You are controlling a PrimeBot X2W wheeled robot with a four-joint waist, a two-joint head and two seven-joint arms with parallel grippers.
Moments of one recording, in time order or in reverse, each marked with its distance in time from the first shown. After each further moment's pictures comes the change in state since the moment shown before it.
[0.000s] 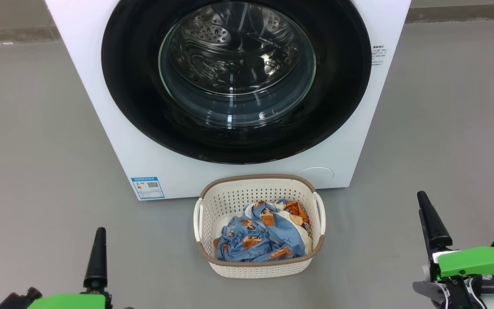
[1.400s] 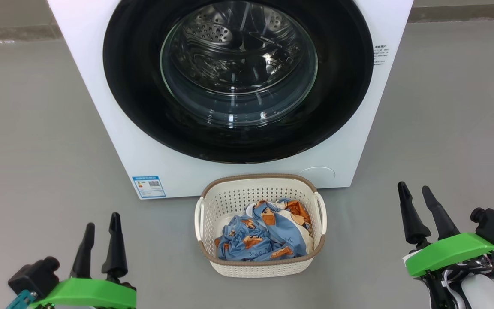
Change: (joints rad) left arm -0.056 0.015 -0.031 0.038 0.713 0.030 -0.122; right arm -0.082 -0.067 0.090 0.081 -0.693 0.000 -0.117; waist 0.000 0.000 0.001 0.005
